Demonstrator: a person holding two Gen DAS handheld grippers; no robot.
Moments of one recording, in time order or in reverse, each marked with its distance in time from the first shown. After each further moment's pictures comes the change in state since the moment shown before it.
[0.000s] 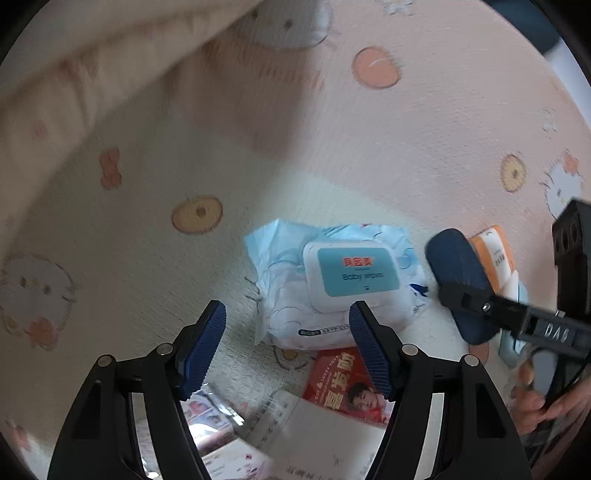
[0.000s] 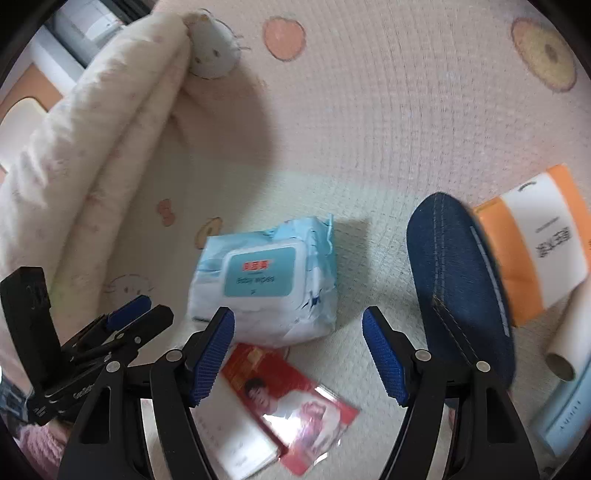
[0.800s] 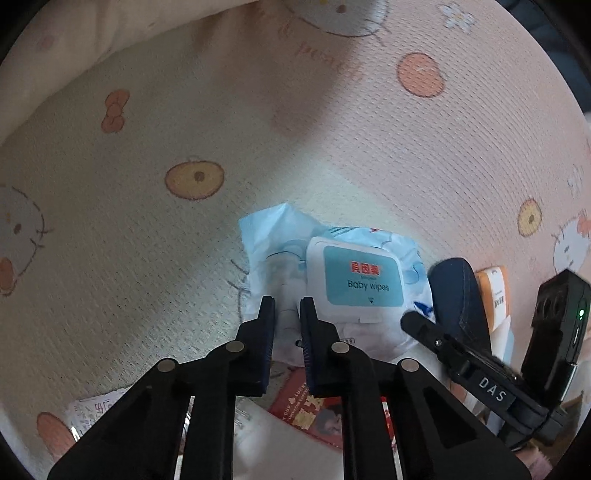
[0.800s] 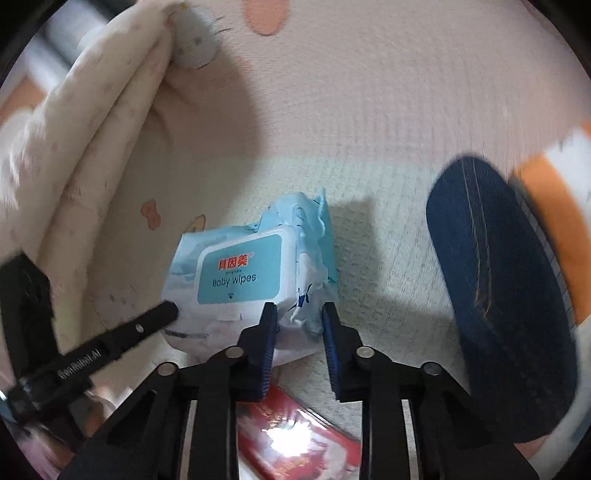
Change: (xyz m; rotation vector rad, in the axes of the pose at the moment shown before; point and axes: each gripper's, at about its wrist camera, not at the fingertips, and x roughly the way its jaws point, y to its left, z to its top) left arm 0.020 0.001 -0.005 -0.178 0.010 -0.038; right arm 0.042 0.000 -0.008 -0.012 -0.030 -0.012
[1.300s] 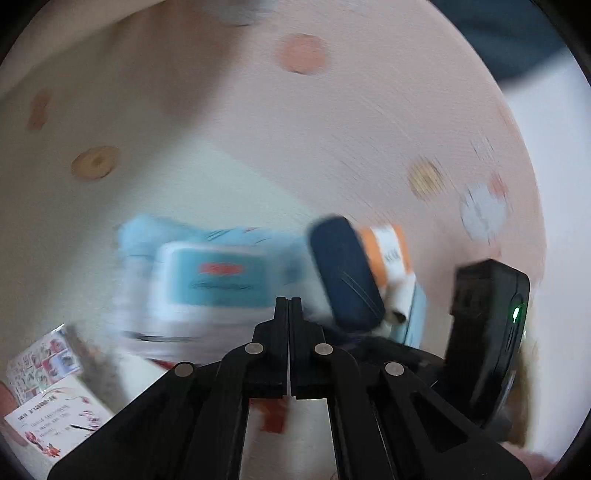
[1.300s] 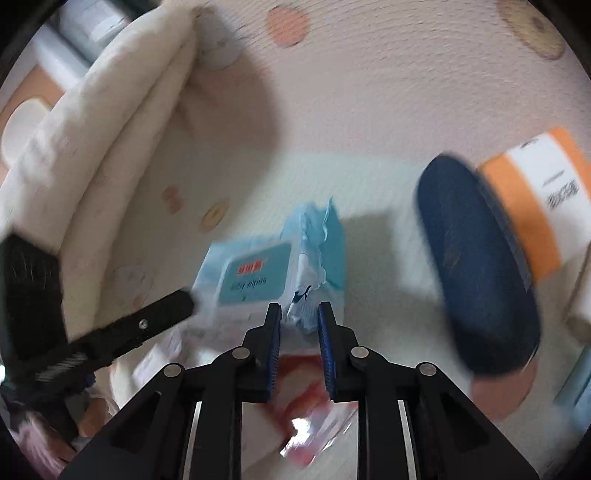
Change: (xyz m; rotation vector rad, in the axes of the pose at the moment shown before) left arm -0.036 -0.068 -0.028 0.133 0.048 -0.300; right arm -0.038 0.012 -0.026 -0.025 0.037 0.053
